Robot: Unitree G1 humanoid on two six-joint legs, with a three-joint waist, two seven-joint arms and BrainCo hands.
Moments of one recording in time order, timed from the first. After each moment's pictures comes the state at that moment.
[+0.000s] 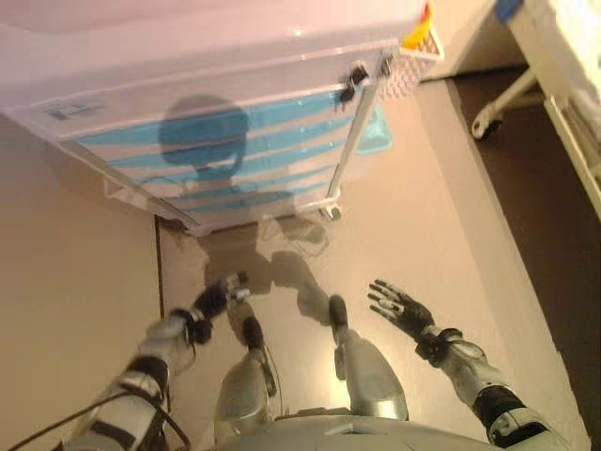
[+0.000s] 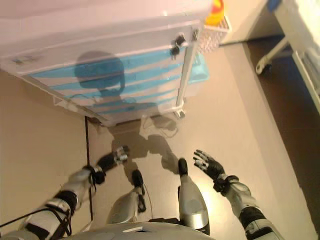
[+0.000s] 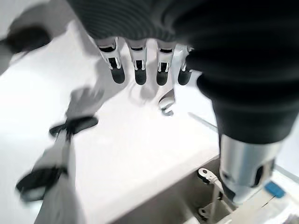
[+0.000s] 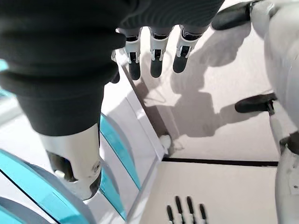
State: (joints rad) left arm -0.22 0.38 -0.31 1.07 -0.57 -0.16 -0.58; right arm -0.09 -0.38 0.30 0.81 0.74 -0.02 0.46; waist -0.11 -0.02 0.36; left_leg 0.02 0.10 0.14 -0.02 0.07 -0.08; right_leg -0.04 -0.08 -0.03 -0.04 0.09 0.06
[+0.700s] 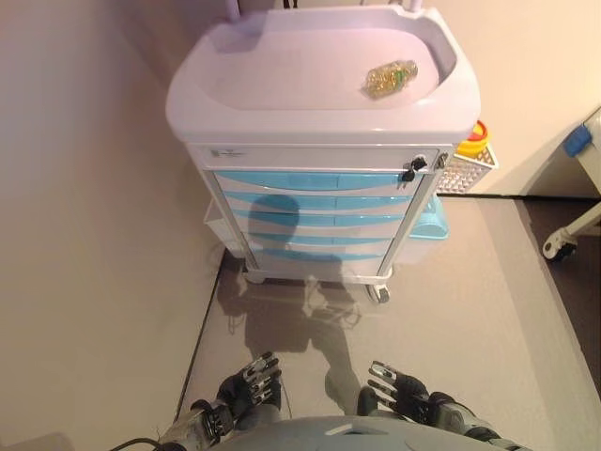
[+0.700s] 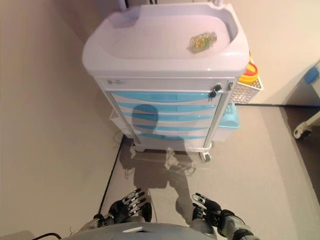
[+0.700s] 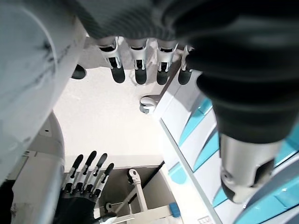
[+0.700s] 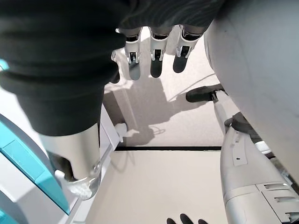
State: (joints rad) left arm 0.03 0.21 -0.28 1.12 -0.77 -0.06 -0.71; right arm -0.03 -0.27 0.28 1.18 0.70 0.07 0.45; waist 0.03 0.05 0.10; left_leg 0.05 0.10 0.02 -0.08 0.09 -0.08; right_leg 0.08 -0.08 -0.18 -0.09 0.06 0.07
